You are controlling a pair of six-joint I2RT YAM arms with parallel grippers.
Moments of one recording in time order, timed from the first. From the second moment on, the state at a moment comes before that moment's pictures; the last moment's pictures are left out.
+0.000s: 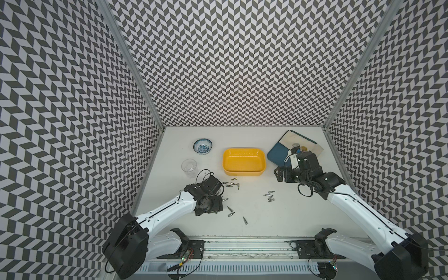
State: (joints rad) left arm -0.68 1.20 0.65 -0.82 -0.01 -0.83; right arm 0.43 1.11 0.88 -0.58 -0.04 0.37
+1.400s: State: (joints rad) left arm -0.74 1.33 0.64 -0.80 -0.05 -0.90; right arm 0.43 1.15 0.86 -0.56 -0.08 0.33
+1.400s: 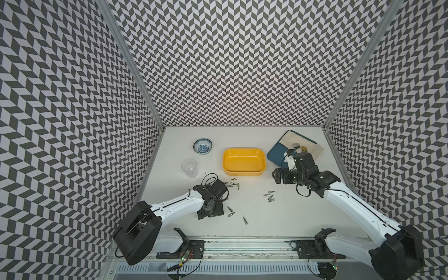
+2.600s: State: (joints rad) left arm -0.81 1.32 0.63 -0.82 -0.04 -0.94; right arm 0.43 1.17 0.85 -0.55 -0.08 0.31
